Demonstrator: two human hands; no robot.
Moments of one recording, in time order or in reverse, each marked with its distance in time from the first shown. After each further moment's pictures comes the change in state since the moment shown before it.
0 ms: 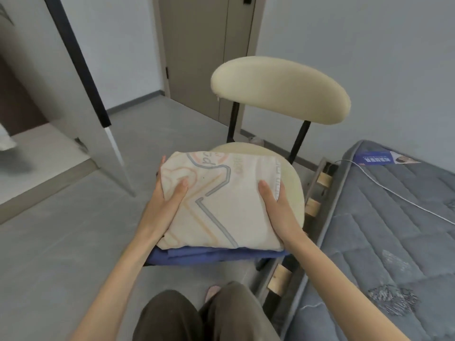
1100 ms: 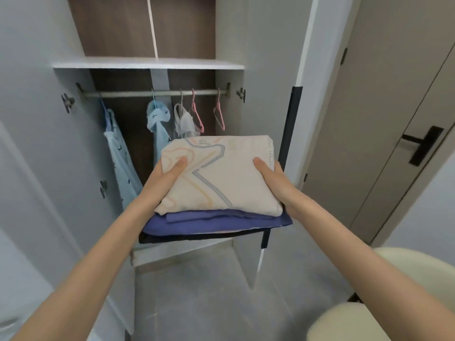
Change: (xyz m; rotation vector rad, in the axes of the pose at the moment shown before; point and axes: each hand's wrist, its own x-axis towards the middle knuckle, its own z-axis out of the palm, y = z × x) left_hand 0.038 0.399 -0.494 -0.016 0.599 0.055; right_hand -0.006 -0.609 0.281 0.056 -0.706 -0.321
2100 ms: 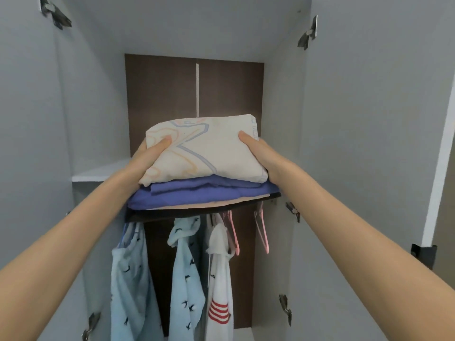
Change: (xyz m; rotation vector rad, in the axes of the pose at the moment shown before) left_hand 0.390 0.149 -0.108 -0.005 0.267 0.324; right_hand 0.417 -0.244 0.073 0.019 -0.269 -0.400
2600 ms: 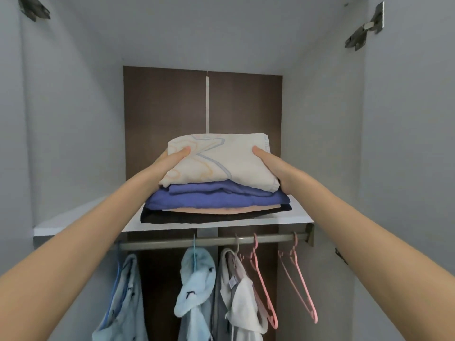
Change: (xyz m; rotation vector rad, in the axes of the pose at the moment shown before) left_hand 0.219 -0.071 -0.022 0.065 -0.178 -0.059; right_hand 0.200 0.038 0.029 -0.004 0.053 0.137
